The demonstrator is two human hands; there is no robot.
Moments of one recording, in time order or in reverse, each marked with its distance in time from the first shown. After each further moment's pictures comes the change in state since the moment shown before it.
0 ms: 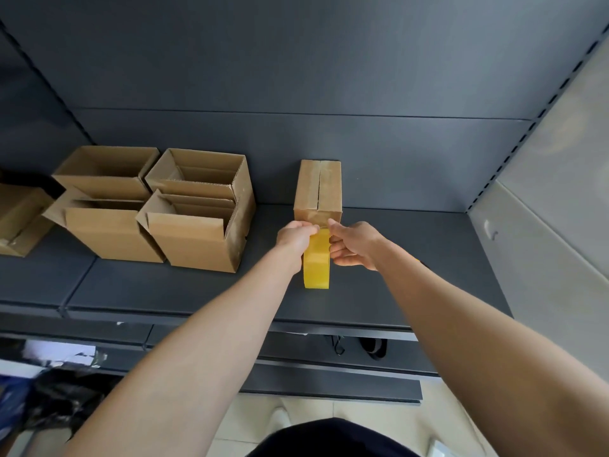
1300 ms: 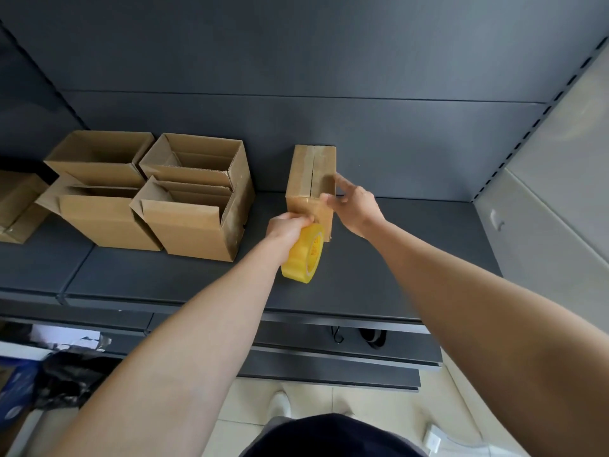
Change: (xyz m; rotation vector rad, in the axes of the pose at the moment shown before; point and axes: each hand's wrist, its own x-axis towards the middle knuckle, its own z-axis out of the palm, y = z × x) left_hand 0.006 -0.003 -0.012 0.093 0.018 0.029; right_hand 0.019 -0.019 -0.007 -0.513 0.241 -0.395
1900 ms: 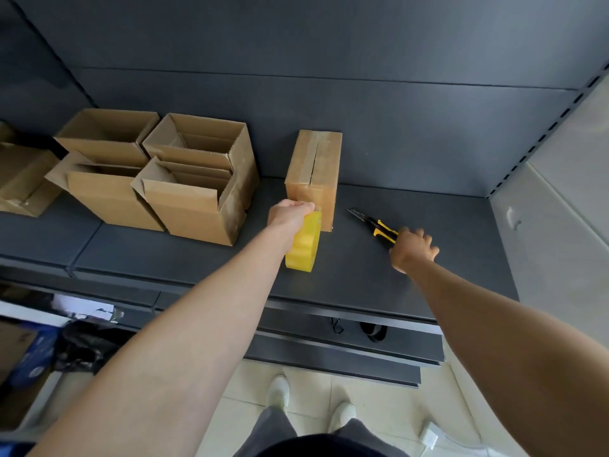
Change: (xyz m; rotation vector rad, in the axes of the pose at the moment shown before) left_hand -0.010 0.006 0.016 -0.018 0.121 -0.016; right_hand -0.011 0.126 0.002 -0.574 -0.033 0.371
